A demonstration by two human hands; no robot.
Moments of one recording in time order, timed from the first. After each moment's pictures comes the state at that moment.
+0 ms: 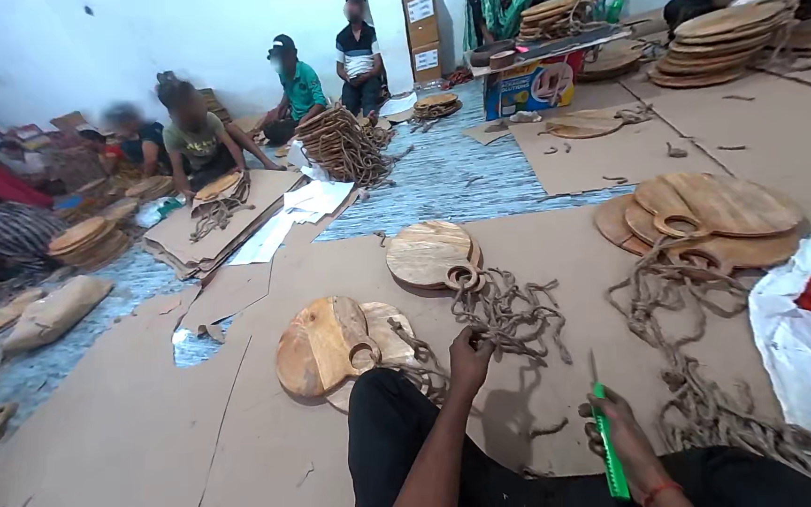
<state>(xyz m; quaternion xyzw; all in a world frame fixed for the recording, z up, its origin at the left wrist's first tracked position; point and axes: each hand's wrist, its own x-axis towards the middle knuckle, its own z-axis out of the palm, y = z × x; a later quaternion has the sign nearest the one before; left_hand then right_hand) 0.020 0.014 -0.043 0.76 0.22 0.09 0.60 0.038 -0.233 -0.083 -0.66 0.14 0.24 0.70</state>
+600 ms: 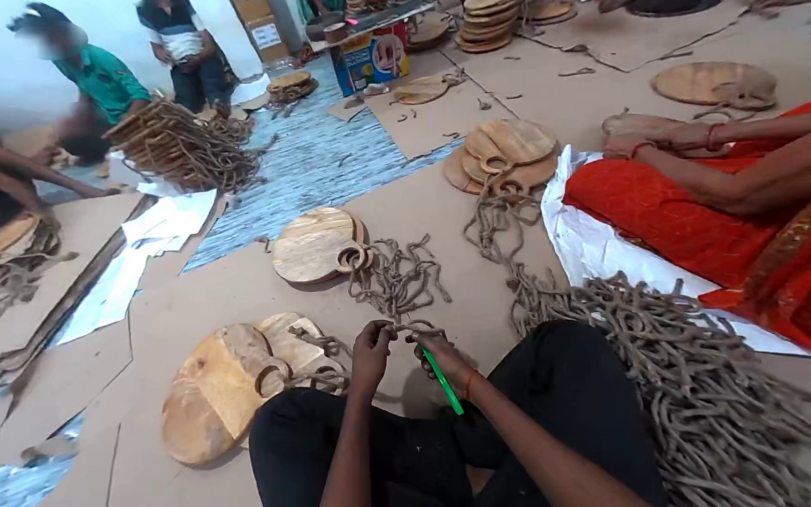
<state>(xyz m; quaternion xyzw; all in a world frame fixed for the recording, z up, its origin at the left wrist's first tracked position) -0.007 0.013 -0.040 0.77 0.17 0.00 0.61 0.024 -0.160 -0.069 -0.60 0.06 0.39 0.70</state>
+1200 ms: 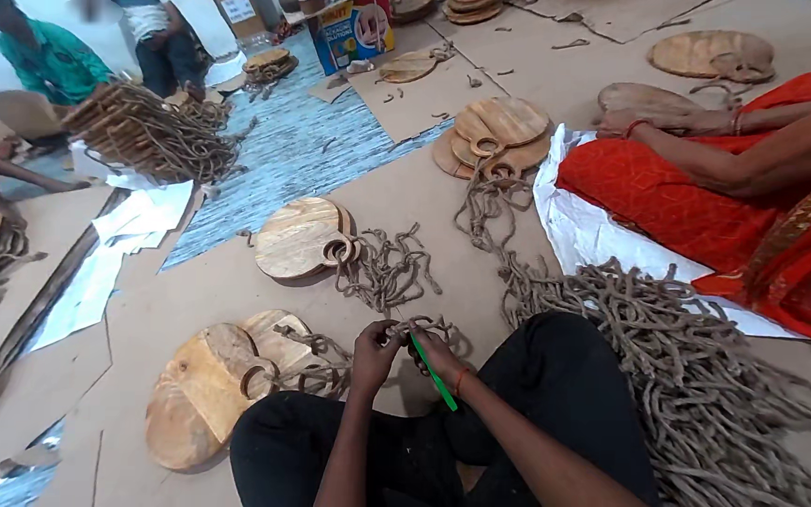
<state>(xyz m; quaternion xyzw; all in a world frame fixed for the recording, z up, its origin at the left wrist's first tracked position) -0.002 -0.002 -0.052 0.84 0.11 -0.03 0.53 0.025 -0.162 -0.073 -0.60 0.09 0.38 0.70</state>
